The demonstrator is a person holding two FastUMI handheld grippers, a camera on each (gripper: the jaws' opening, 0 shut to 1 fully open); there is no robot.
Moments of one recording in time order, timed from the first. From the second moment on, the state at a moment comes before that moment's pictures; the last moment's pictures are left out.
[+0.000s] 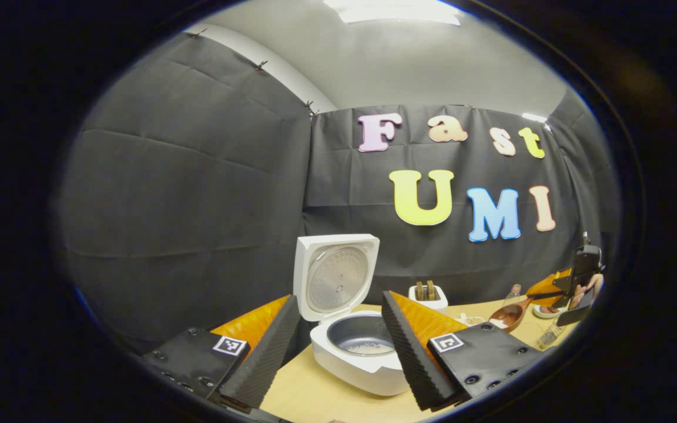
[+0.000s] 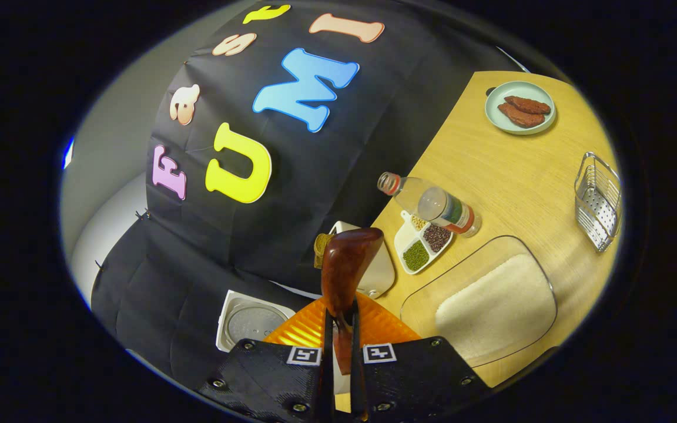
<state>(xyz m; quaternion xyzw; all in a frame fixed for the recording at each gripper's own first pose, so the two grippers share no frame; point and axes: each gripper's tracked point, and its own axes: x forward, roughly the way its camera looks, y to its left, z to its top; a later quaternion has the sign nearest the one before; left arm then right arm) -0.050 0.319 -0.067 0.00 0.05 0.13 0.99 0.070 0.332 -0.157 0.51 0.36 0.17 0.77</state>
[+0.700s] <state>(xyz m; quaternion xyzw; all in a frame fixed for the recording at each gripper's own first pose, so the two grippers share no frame) -0.092 0.367 -0.085 0.00 0.06 0.20 0.98 0.077 0.475 -0.109 0.46 0.36 0.28 0.76</state>
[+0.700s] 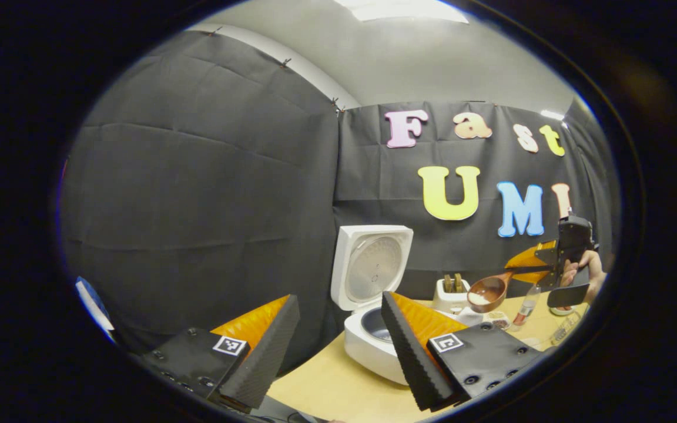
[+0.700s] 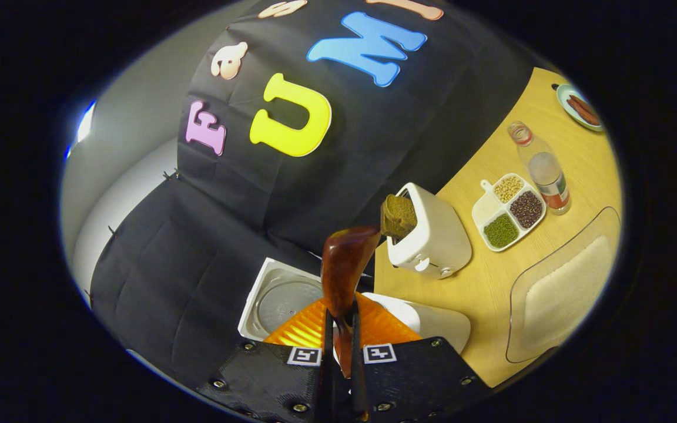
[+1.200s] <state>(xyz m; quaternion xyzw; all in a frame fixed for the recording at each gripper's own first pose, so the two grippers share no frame) -0.147 0.407 -0.104 -0.01 0.08 0.26 0.96 0.076 0.584 -0.120 0.39 0.36 0.33 0.78</state>
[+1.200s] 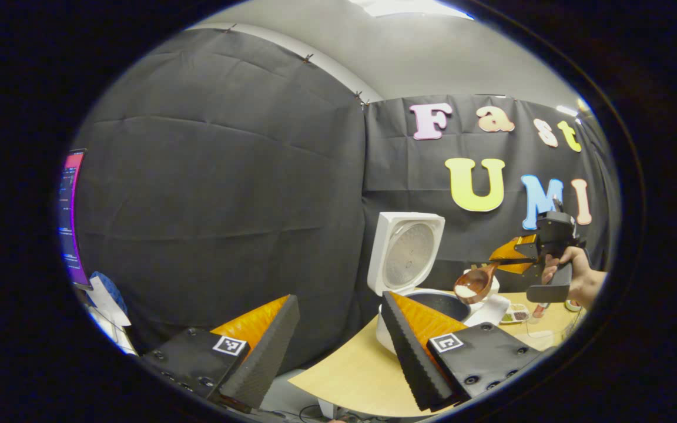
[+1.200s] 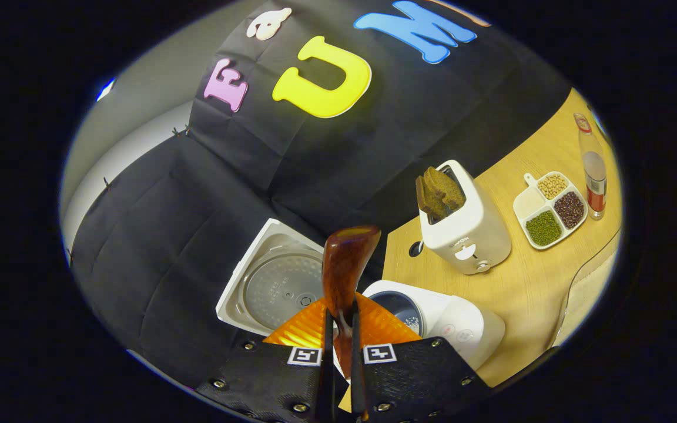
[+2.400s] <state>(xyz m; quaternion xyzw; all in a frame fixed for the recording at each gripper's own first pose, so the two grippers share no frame) -0.177 0.419 -0.118 -0.01 0.10 0.29 0.95 0.078 0.643 -0.147 -0.06 0.19 0.41 0.89</state>
